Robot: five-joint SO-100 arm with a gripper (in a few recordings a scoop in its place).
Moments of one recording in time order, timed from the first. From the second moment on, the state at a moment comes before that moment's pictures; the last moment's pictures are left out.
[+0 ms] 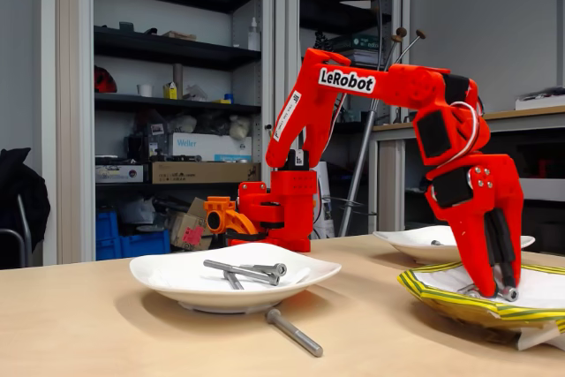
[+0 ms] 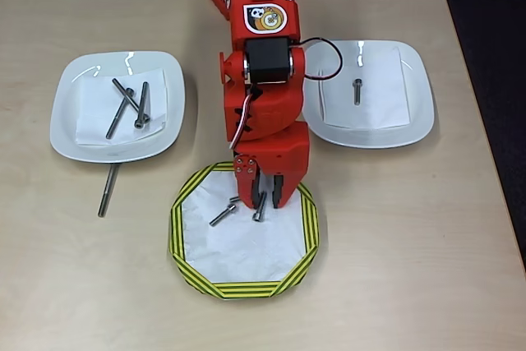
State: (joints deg) arm -7.0 62.3 76.2 59.2 90.5
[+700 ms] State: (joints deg) arm -7.2 63.8 61.4 83.1 89.1
